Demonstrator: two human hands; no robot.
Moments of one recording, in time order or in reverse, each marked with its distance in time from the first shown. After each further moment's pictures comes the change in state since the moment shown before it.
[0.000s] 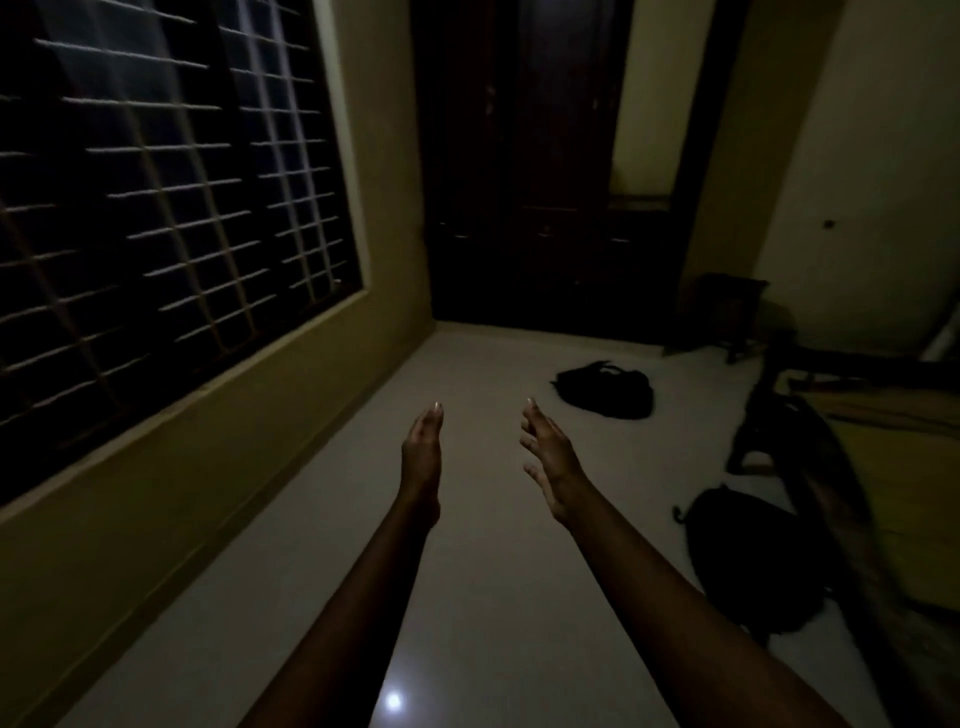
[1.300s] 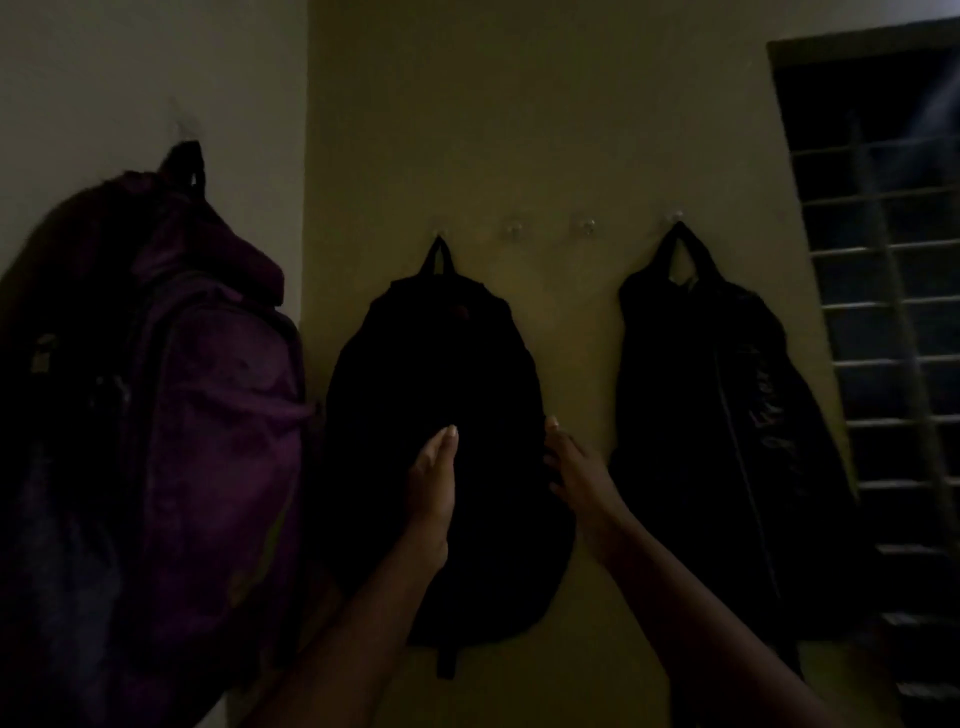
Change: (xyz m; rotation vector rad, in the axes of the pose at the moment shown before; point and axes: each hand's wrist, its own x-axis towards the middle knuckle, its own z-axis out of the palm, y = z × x) left_hand -0.169 0.446 -0.879 0.345 1.227 0.759; right_hand -0.328 -0.146 0.977 0.256 -1.398 -0.474
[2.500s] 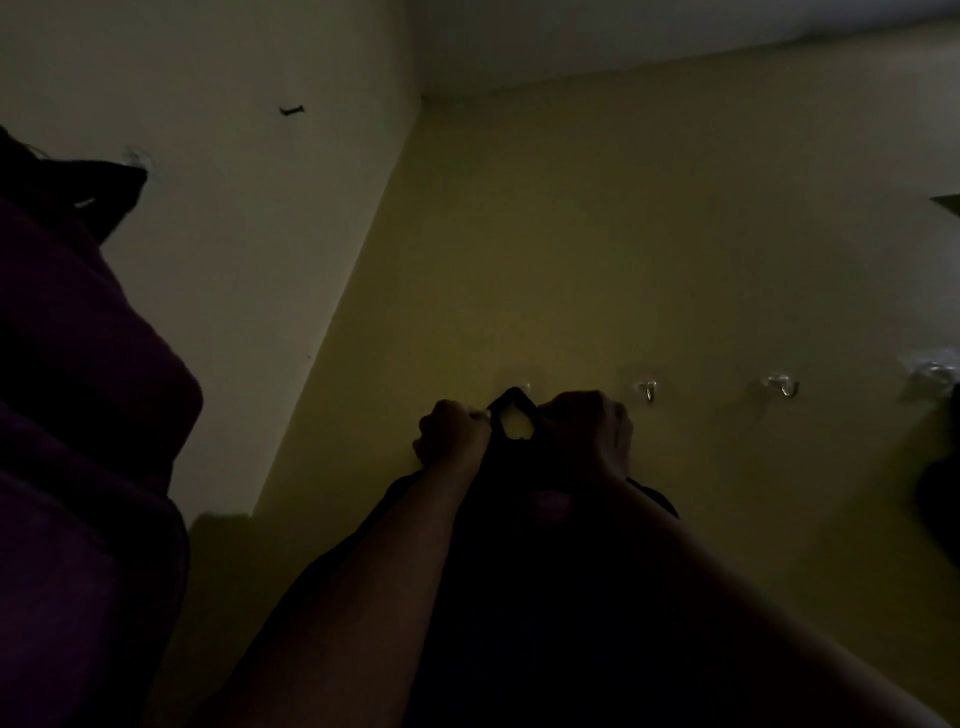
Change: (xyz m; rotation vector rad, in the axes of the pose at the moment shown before) left_hand 0.428 0.112 0.015 0.568 0.368 0.497; right_hand 0.424 -0.087 0.118 -0.737 0.600 -0.835
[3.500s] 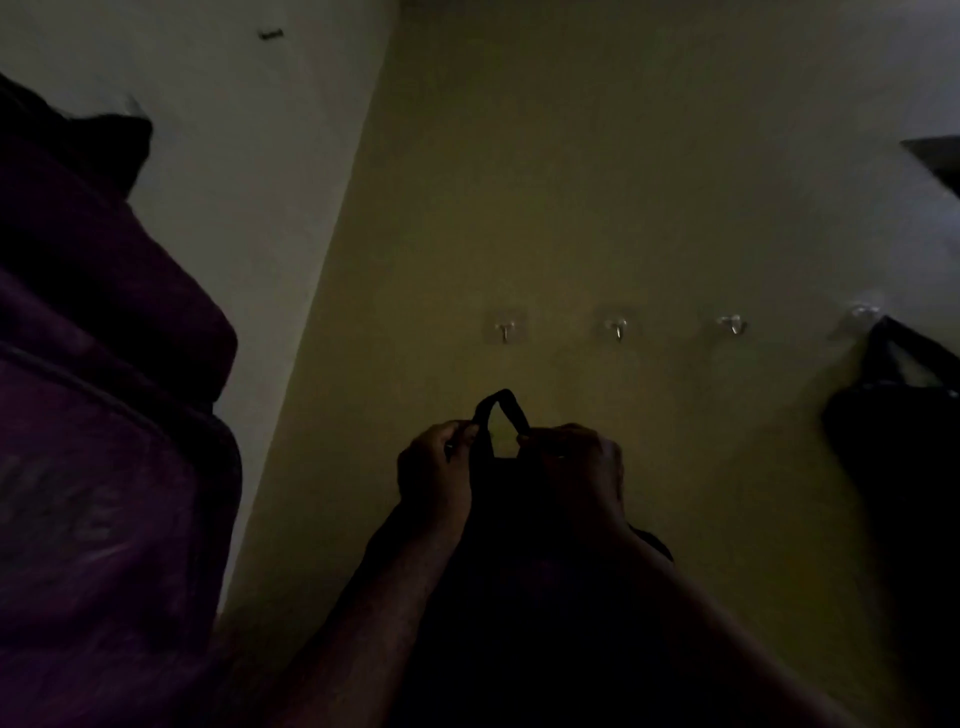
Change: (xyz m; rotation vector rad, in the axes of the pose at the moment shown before) left_hand -0.125 -0.048 -0.021 -0.229 0.128 0.148; right_hand -0.116 0.007 -0.047 0.042 -0.159 -0.083
